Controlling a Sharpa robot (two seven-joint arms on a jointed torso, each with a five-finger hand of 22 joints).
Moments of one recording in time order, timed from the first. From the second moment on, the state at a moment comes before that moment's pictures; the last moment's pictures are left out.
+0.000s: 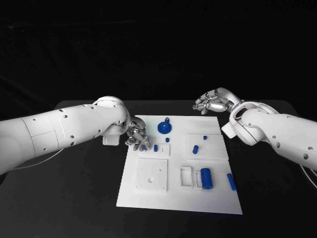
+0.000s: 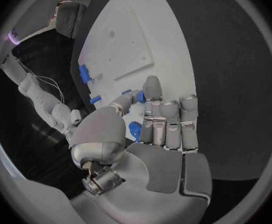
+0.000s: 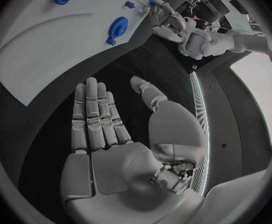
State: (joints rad) left arm 1.45 -0.59 -0.20 1.20 -1.03 0.43 -0.38; left_hand 0.88 0.03 0.49 -0.11 0.49 1.11 0.03 0.35 1.01 1.33 -0.07 0.69 0.42 1.18 -0.15 1.41 0.56 0.08 0.91 -0.13 1.25 1.09; right arm 1.29 -0.65 0.02 1.18 -0.89 -0.35 0.03; right_hand 0.93 -0.12 0.46 -0.27 0.43 0.81 0.21 0.30 0.39 1.02 0.12 0.43 0.23 1.09 0.07 0.32 0.69 0.25 0.80 0.20 0.40 1.06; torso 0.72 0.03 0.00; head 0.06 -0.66
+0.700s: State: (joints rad) left arm 1.45 -0.59 -0.20 1.20 -1.02 0.41 -0.38; left_hand 0.85 0.02 0.54 -0.14 0.46 1.13 0.02 0.33 1.01 1.35 -0.08 0.69 0.41 1.19 -0.15 1.42 0.56 0.08 0.92 -0.13 1.25 1.09; right arm 1.29 -0.65 0.02 1.19 -0.89 -0.34 0.03; right_hand 0.93 -0.12 0.46 -0.27 0.44 0.81 0.20 0.30 0.39 1.02 0.12 0.43 0.23 1.09 0.07 0.32 0.69 0.25 0.80 0.20 0.40 1.06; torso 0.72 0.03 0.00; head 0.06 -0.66
